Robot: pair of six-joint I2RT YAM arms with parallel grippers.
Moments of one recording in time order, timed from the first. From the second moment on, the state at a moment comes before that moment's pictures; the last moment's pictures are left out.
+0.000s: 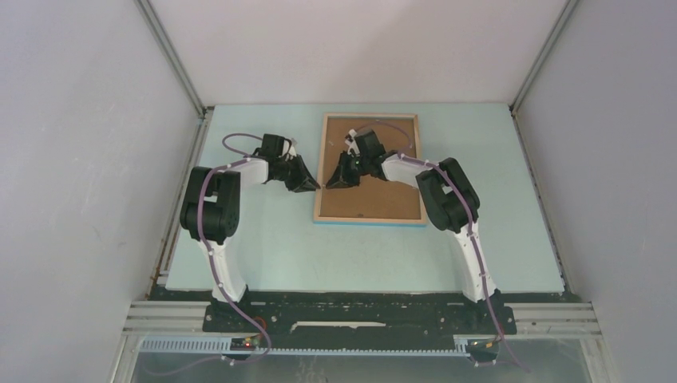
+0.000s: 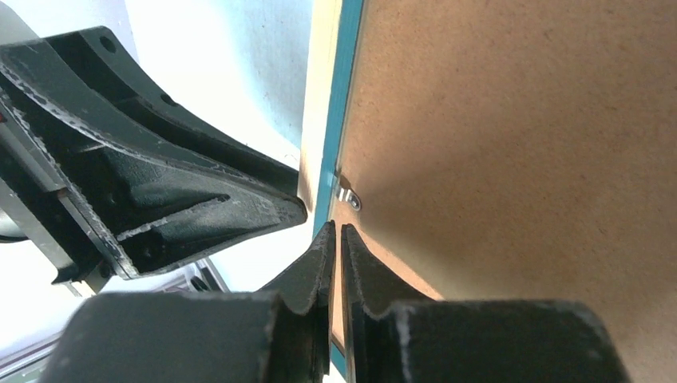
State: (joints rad) left arm -0.18 1.96 1.20 -0.23 0.53 -0.60; right arm 0.55 2.32 1.65 -0.08 -0.60 0.78
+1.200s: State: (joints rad) left arm -0.18 1.96 1.19 -0.23 0.52 -0.60; right arm 0.40 2.36 1.89 -0.46 -0.53 0.62
